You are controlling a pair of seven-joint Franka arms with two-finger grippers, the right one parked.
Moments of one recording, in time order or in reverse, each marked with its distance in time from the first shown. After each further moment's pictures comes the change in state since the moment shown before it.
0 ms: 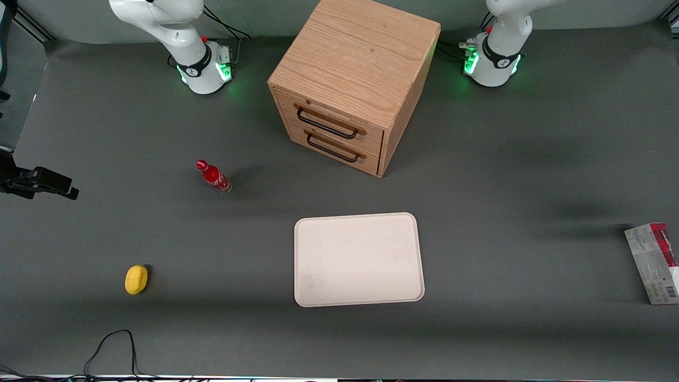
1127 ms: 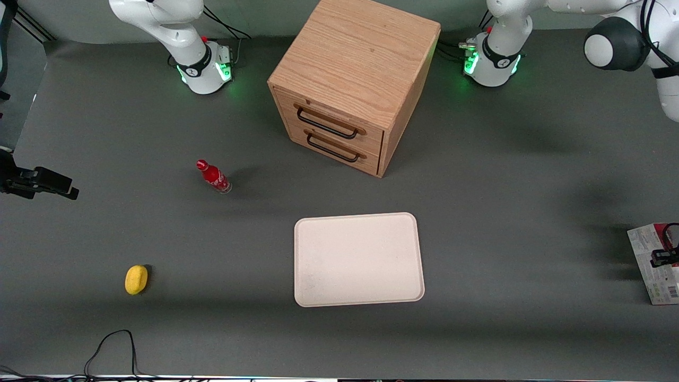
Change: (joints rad) arm 0.040 0.407 0.012 0.148 -0.233 0.344 0.096
